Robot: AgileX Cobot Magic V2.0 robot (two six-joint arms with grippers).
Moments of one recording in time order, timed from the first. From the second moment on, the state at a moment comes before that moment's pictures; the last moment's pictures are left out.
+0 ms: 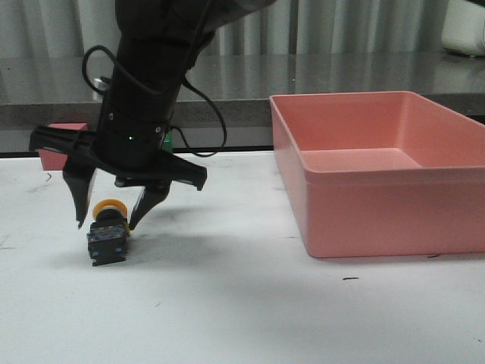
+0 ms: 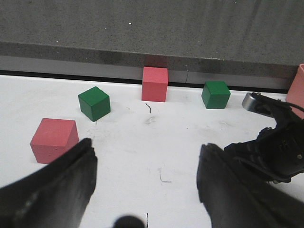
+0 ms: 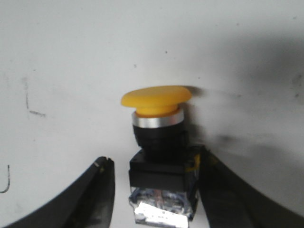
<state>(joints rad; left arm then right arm) 0.00 0.45 -0.68 0.00 0.68 -0.07 0.77 2.32 -2.01 0.21 0.86 0.60</state>
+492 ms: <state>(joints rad) 0.00 0.45 -0.68 0.00 0.68 -0.07 0.76 1.84 -1.95 -0.11 1.13 0.34</state>
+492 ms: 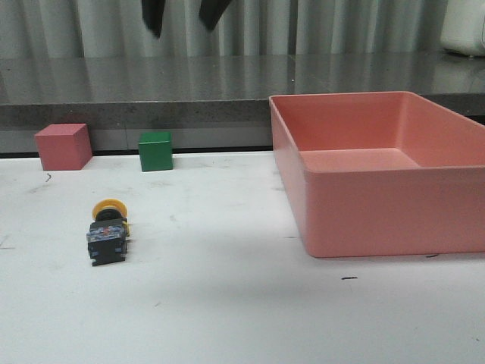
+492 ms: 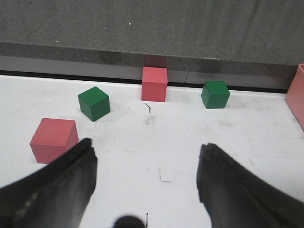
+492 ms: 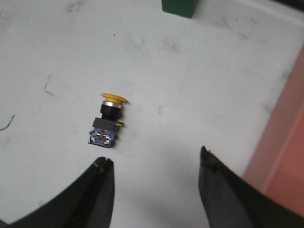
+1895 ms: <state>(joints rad) -0.06 0.46 -0.67 0.00 0.69 -0.05 0.39 0.80 -0.91 0.23 0.86 -0.13</state>
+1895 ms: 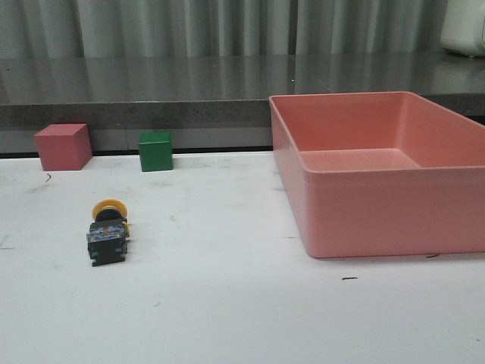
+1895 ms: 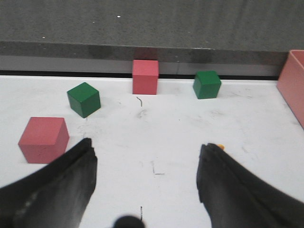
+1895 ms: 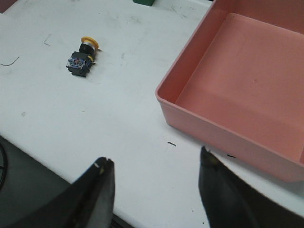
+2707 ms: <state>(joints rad) -0.27 0.80 -0.85 -0.02 0.86 -0.03 0.39 0.80 -0.91 0.23 0.85 -0.13</state>
